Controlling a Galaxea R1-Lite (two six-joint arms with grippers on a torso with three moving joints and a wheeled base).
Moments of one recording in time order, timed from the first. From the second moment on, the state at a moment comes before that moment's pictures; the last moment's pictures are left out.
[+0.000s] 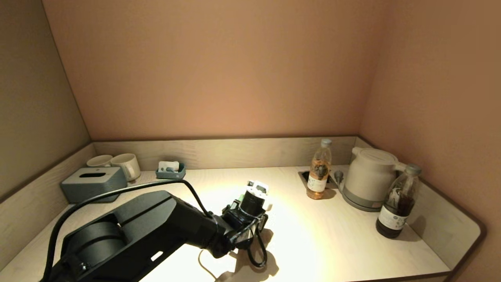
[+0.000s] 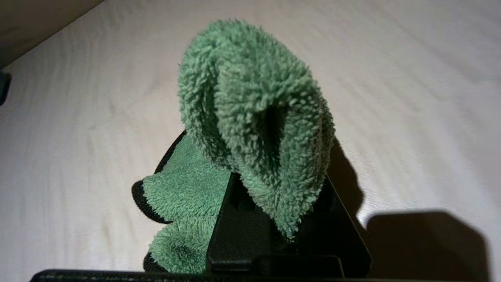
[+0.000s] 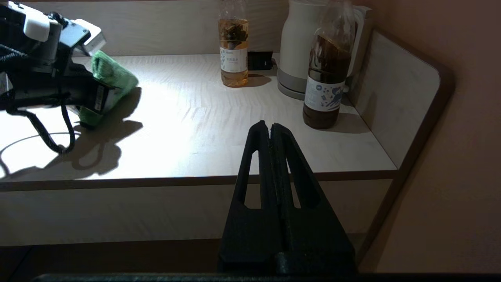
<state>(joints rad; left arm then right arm) -0.82 2.61 -1.61 -0.45 0.54 0.01 0.00 0.00 0.00 -0.01 0.00 0.00</state>
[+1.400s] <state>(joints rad) -0.60 2.41 -0.90 -0.88 0.61 -0.01 0.00 0.00 0.00 -0.01 0.00 0.00</state>
